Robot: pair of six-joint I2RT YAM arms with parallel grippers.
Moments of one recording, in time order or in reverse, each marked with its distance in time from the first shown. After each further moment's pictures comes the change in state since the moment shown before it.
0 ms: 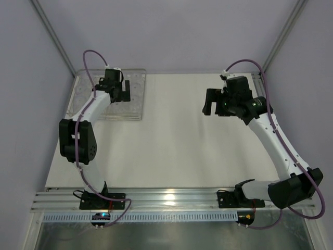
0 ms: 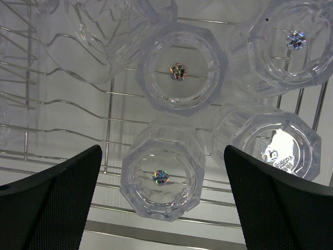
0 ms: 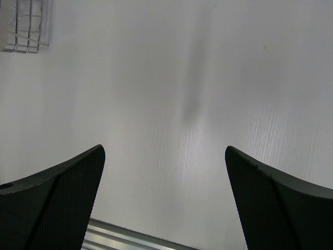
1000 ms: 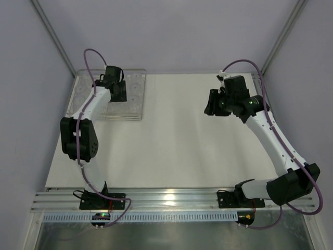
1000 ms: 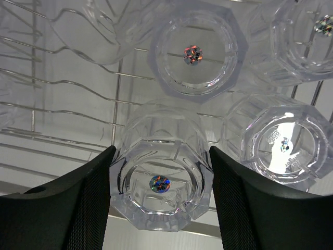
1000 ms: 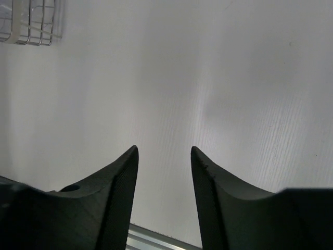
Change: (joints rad) left arm 0.000 0.069 0.092 -0.161 -0.021 -0.035; right arm 0.000 0.039 -0.006 0.011 -0.056 0.014
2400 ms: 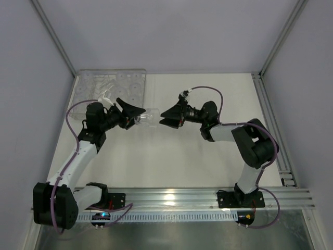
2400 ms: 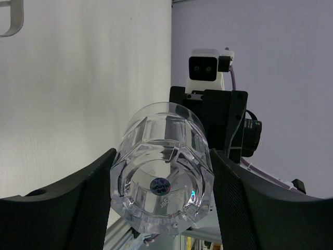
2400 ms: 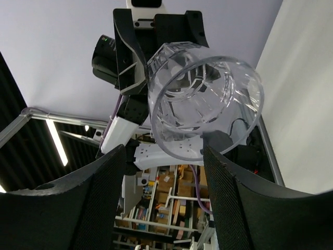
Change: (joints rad) left arm 0.000 -0.793 -0.879 0.732 0.858 -0.961; right arm 0.151 0.466 -0.548 2.036 -0.846 1.319
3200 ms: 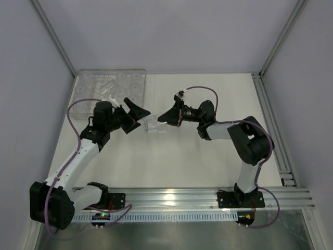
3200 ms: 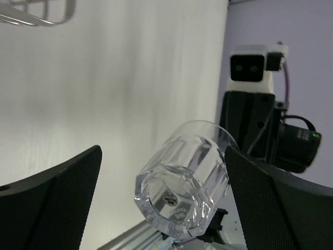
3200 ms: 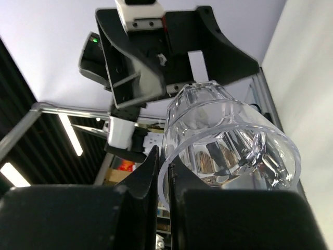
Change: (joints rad) left arm -0.120 0.004 0.069 -0.191 -0.182 0.093; right arm 0.039 0.079 0.066 0.095 -0.051 0.153
